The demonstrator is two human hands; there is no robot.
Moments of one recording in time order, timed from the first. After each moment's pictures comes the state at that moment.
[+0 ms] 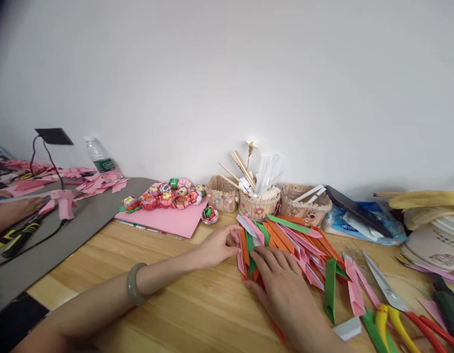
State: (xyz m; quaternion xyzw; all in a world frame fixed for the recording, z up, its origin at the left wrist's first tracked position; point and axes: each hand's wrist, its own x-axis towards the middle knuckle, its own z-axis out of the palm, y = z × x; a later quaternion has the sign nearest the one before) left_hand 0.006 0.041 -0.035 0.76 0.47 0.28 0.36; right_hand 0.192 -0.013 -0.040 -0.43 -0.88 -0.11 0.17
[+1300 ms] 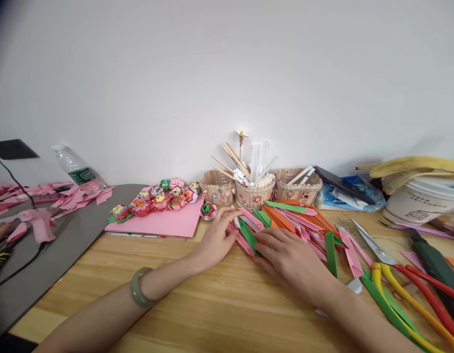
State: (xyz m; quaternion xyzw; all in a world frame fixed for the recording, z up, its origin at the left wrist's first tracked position) left_hand -0.004 0.036 -0.037 0.75 0.44 0.38 0.31; right_hand 0.186 -0.008 -0.017 -0.34 -0.90 -0.16 0.20
